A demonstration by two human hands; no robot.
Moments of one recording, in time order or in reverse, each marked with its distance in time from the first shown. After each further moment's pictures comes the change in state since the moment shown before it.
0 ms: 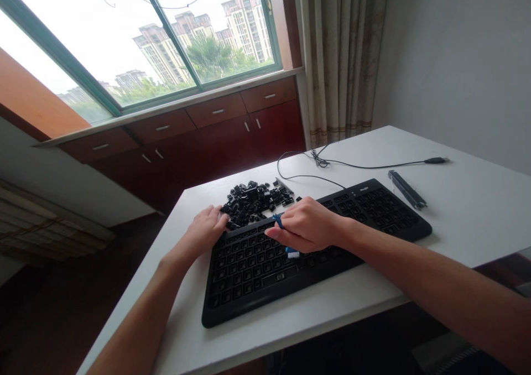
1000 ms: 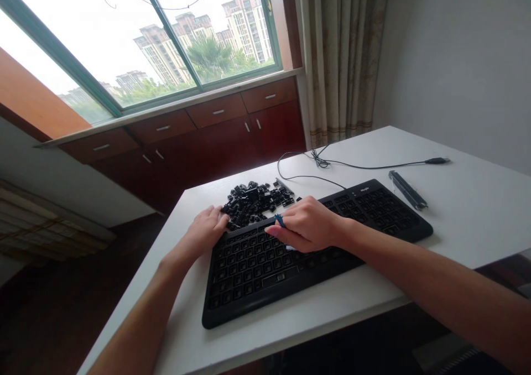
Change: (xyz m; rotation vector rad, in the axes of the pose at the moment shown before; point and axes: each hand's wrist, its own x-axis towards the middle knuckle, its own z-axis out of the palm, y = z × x) left_hand 0.000 0.001 -0.003 0.008 0.007 -0.015; right_hand 0.001 -0.001 0.000 -0.019 0.023 0.023
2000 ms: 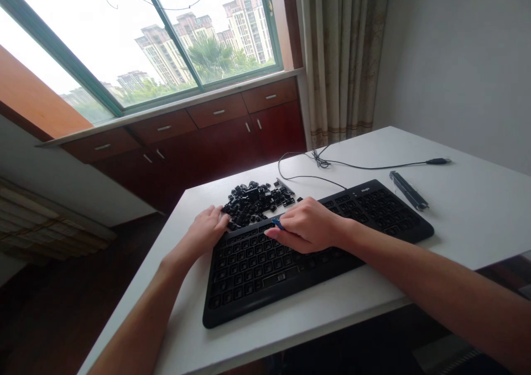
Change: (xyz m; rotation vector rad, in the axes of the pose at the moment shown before) left_hand -0.002 0.004 -0.004 -0.002 0.030 0.035; right_hand 0.000 0.001 0.001 0.020 -0.019 -0.015
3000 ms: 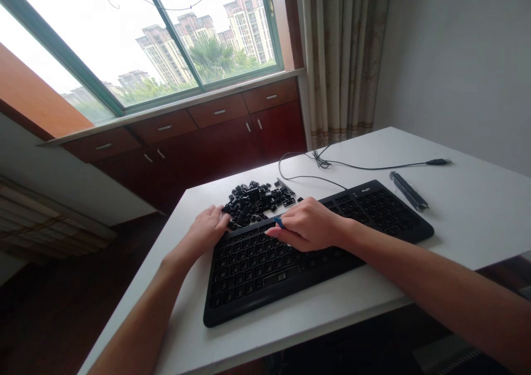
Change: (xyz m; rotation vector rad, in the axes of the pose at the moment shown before) left_hand 0.000 -0.006 0.008 0.040 0.067 0.095; right_hand -0.001 0.000 0.001 -0.014 0.010 0.015
